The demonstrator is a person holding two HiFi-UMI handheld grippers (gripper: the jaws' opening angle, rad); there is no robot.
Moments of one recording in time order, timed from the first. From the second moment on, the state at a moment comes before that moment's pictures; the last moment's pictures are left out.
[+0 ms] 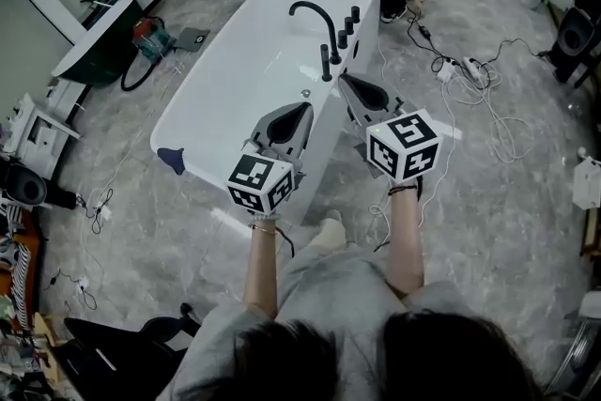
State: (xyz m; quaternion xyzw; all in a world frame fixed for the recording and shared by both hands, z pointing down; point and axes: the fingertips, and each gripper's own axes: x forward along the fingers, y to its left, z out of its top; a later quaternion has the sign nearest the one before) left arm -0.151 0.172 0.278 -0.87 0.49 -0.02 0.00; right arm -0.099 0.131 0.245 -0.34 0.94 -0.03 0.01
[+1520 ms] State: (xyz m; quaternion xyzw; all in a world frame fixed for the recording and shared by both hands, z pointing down) left arm -0.101 -0.014 0.334 -0.89 0.44 -0.05 -0.05; right arm -0.037 -0.045 0.286 -0.36 0.93 -0.04 -0.04
